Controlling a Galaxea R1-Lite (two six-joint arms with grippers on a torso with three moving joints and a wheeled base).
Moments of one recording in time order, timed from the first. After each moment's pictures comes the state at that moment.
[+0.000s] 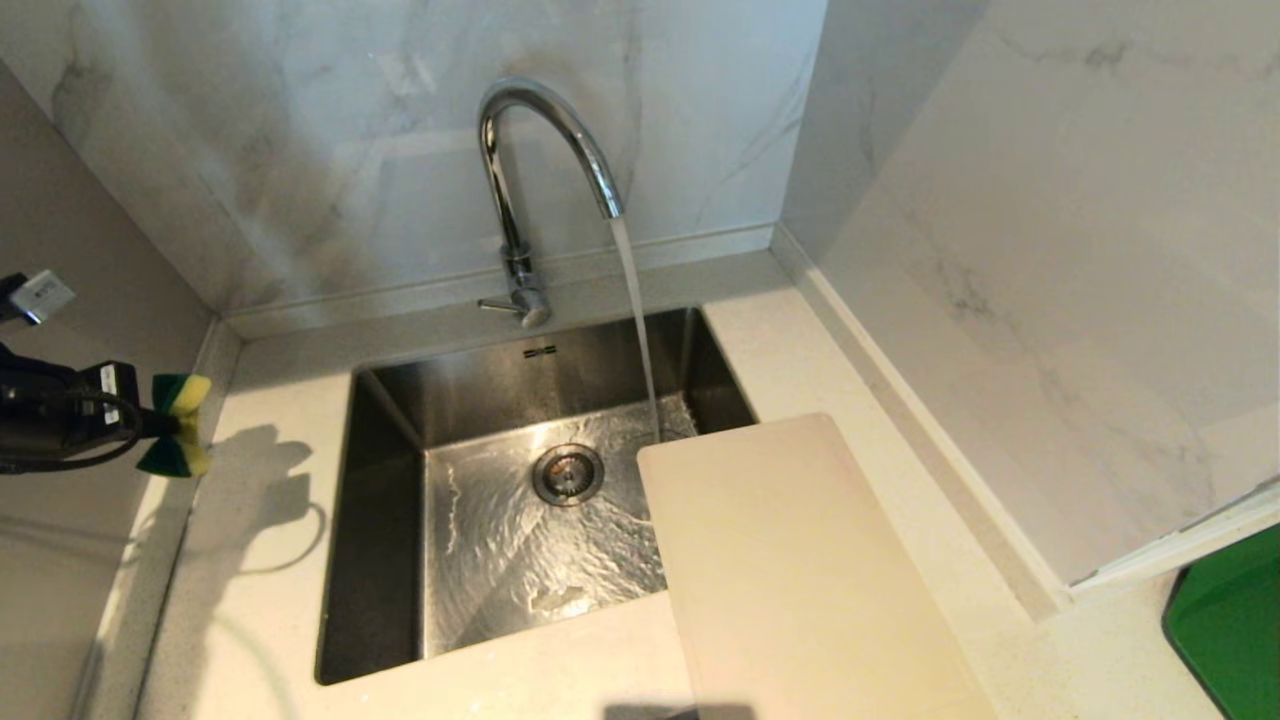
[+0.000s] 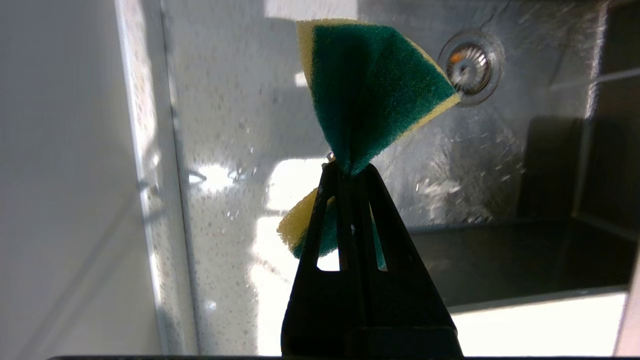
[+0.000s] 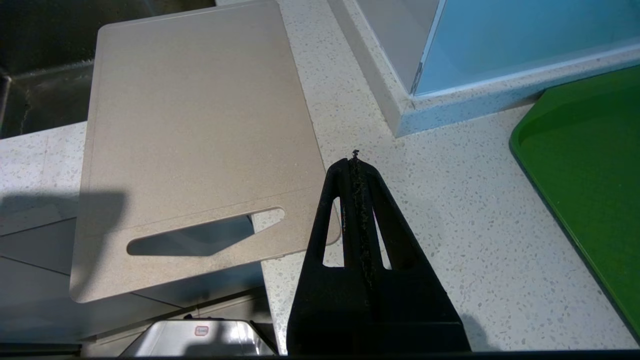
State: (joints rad) left arm 0.18 1.53 -1.19 0.31 -0.18 -0.20; right arm 0.00 0.00 0.00 0.00 0.00 0.02
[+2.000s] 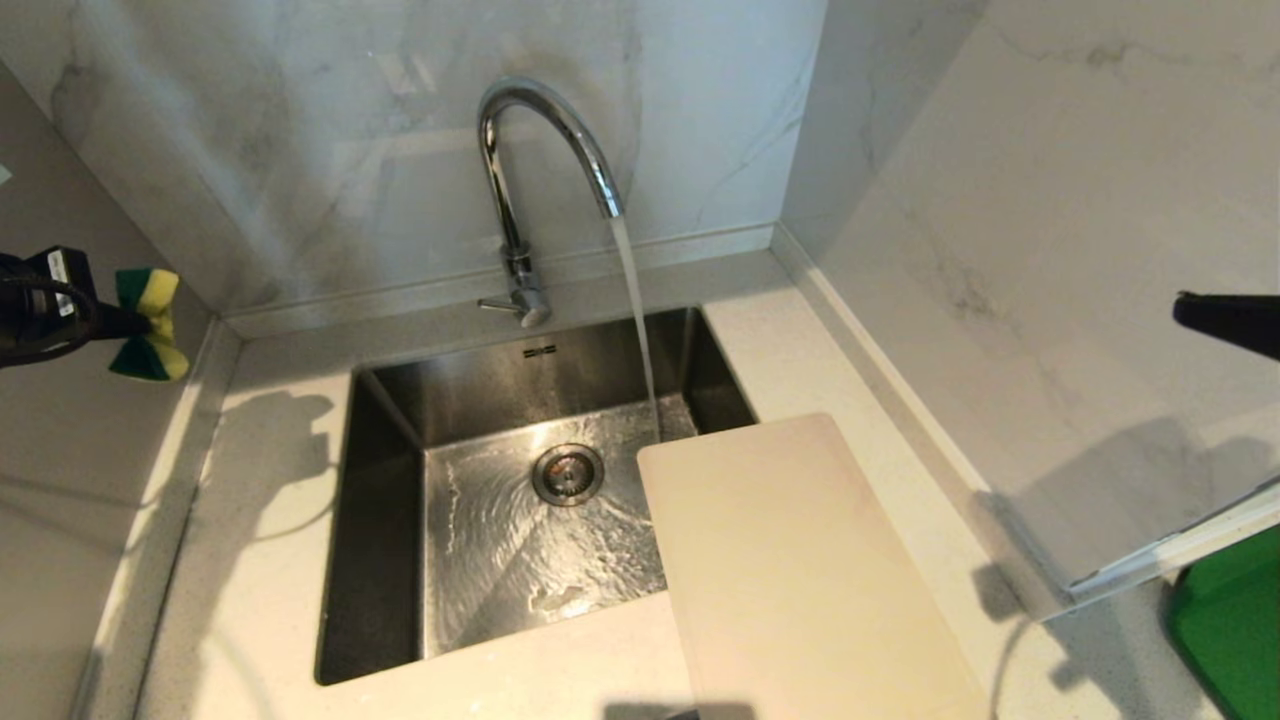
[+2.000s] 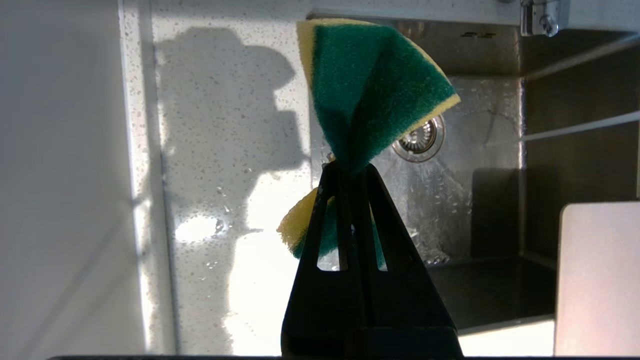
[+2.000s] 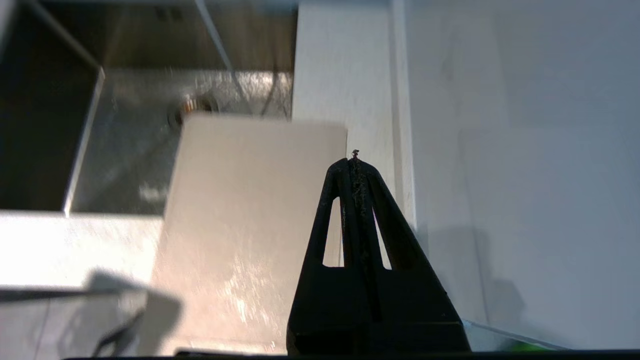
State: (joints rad) left arm 0.15 1.51 -1.44 0.42 -0.18 -0.25; right arm 0.01 1.02 -1.09 0.24 0.25 -0.16
